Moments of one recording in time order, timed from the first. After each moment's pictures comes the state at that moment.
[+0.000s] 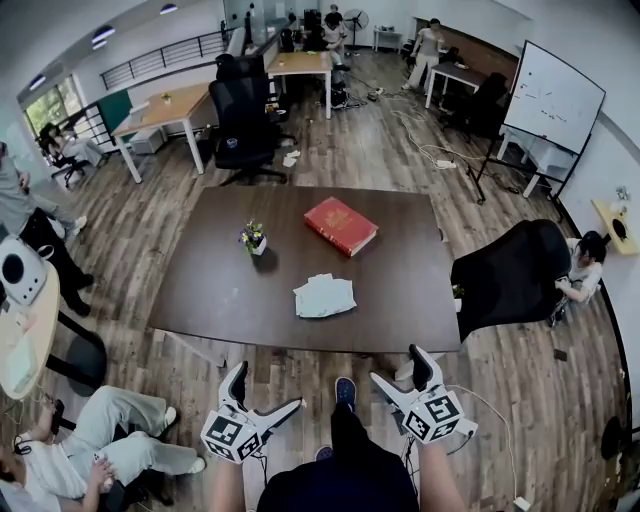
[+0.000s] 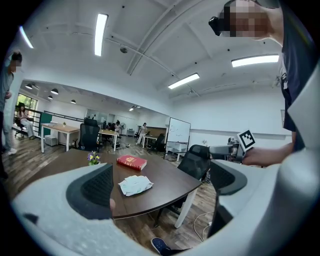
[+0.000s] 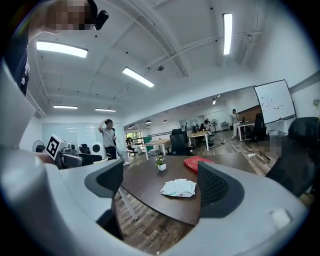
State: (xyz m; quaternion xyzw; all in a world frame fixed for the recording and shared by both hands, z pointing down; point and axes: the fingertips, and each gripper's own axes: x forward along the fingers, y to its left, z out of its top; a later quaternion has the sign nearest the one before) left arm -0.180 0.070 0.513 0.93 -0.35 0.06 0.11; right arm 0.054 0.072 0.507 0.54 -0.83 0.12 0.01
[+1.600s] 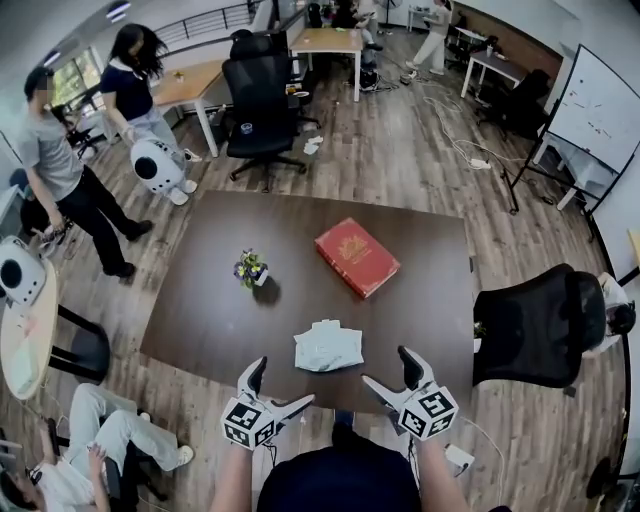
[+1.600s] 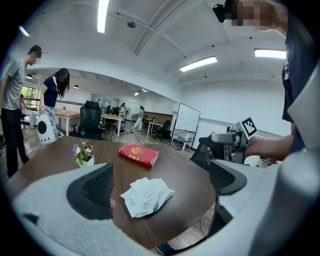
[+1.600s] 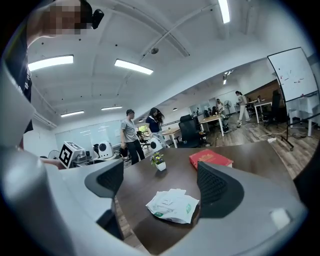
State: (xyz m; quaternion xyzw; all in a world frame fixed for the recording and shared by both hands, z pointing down) left arm -0.104 -0.165 0.588 0.91 -0.36 0.12 0.18; right arm 0.079 -0.174 0.557 0.45 -0.87 0.20 0.03
